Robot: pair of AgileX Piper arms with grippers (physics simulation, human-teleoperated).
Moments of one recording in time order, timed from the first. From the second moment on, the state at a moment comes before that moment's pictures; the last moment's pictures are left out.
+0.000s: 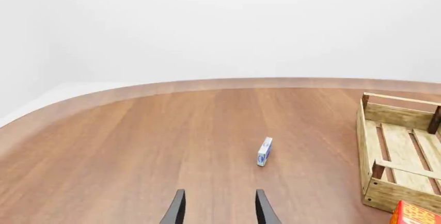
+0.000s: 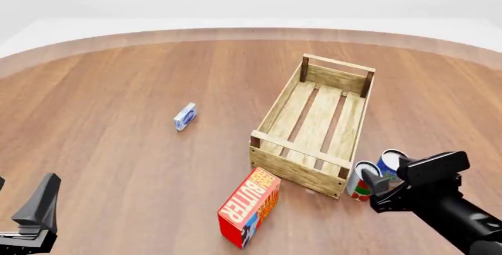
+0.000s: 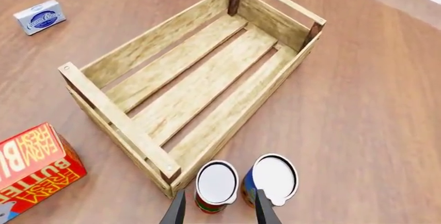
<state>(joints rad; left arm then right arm) 0.00 0.00 0.00 0.00 0.00 0.20 1.08 -0.17 -0.37 -0.14</state>
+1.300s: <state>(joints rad) 0.00 0.00 0.00 0.00 0.00 0.20 1.28 -0.12 -0.59 -0.10</state>
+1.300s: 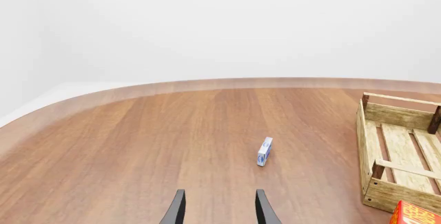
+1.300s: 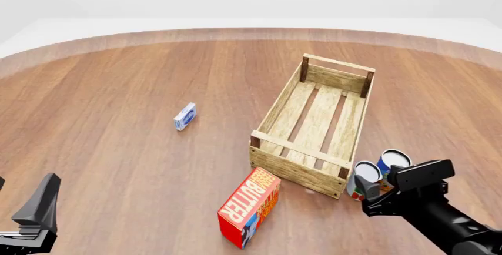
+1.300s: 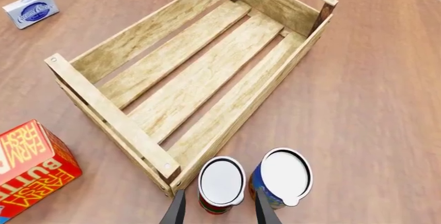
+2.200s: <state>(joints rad) 0.00 0.00 0.00 0.00 0.00 0.19 1.40 -0.11 -0.70 -0.10</state>
